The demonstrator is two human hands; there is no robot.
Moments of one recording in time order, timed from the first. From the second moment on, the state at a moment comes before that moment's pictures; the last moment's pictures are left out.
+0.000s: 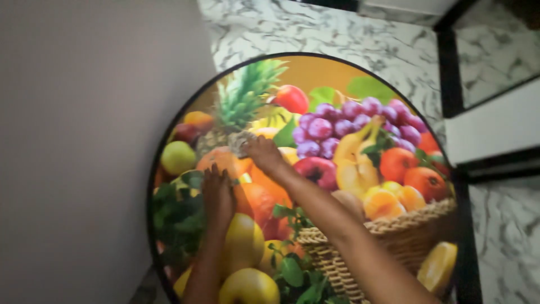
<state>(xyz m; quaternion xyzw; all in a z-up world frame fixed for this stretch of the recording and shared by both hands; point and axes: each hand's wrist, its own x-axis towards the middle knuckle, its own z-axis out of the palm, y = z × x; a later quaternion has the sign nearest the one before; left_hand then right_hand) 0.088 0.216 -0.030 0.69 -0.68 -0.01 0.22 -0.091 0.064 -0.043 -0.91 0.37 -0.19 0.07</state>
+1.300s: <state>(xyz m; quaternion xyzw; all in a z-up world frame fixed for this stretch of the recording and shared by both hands) -0.299 0.134 -0.060 0.52 -0.84 -0.06 0.14 -0.617 0.162 -0.019 -0.73 0.65 -0.20 -0.05</state>
